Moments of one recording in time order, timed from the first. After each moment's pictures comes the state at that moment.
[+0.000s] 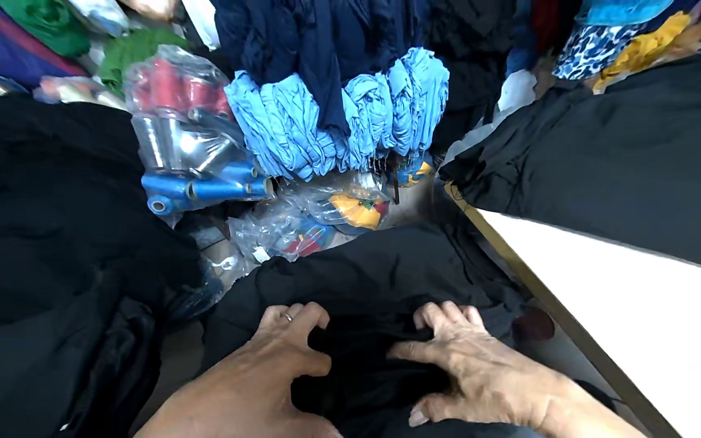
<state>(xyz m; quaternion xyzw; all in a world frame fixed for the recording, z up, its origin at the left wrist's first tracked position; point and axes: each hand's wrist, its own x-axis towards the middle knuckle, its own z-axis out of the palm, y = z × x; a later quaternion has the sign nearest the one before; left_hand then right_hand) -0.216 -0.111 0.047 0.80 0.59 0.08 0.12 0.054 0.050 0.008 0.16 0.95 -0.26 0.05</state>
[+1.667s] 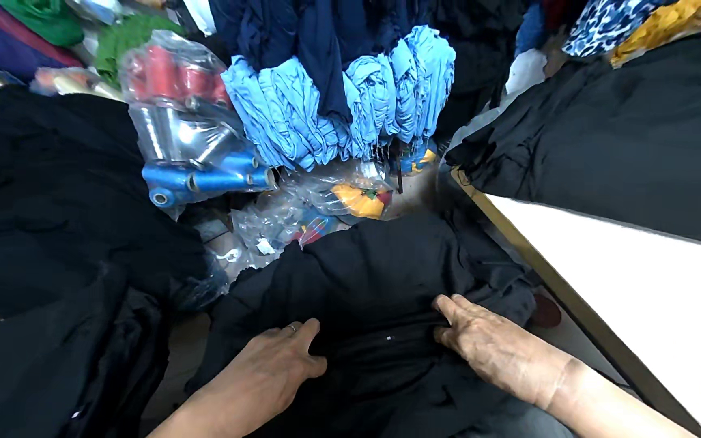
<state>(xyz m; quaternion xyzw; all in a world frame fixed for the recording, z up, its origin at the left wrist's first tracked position) -0.196 -0.111 0.052 0.71 0.65 -0.19 0.19 0.063 0.057 -0.017 0.13 0.98 -0.14 0.01</state>
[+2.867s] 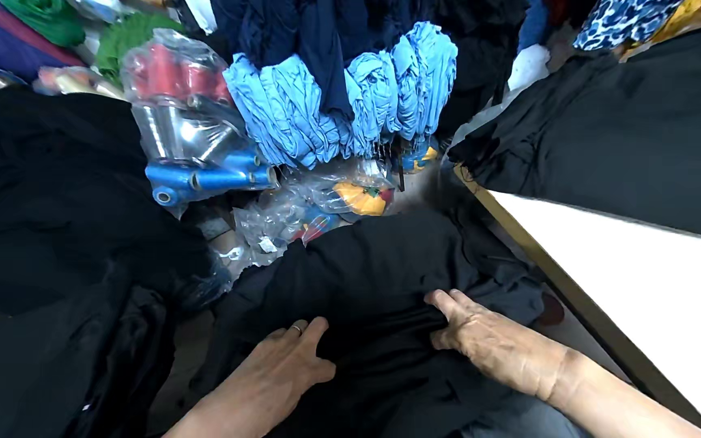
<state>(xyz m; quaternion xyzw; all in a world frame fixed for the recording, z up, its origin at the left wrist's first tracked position) -0.182 -0.109 0.062 0.65 0.67 -0.23 0.29 0.057 0.056 -0.007 0.12 0.96 -0.24 0.08</state>
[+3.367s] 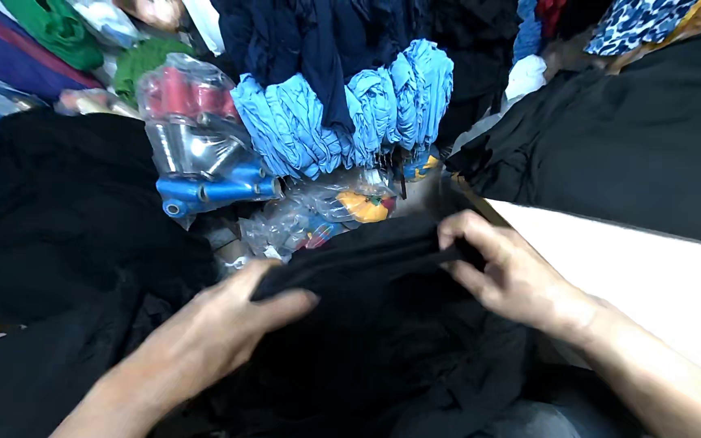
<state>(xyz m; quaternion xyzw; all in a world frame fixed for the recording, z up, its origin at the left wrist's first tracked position) -0.206 -0.108 0.121 0.72 0.69 0.09 0.02 0.043 0.096 0.052 0.13 0.91 -0.25 -0.30</state>
